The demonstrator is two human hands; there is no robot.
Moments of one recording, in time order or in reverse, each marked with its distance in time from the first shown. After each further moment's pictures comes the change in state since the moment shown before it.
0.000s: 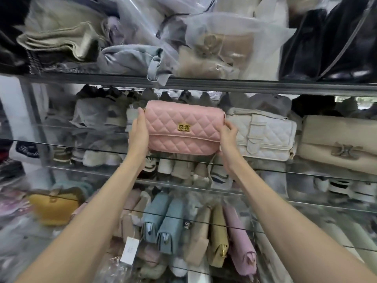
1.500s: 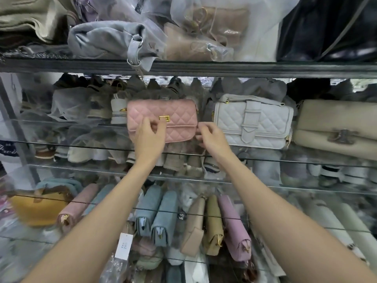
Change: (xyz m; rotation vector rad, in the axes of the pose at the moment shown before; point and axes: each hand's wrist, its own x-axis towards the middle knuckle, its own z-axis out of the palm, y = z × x) left_hand -0.029 -0.023 0.051 0.369 0.016 0.330; right_hand 0.015 0.029 -0.002 -0.336 -0.019 0.024
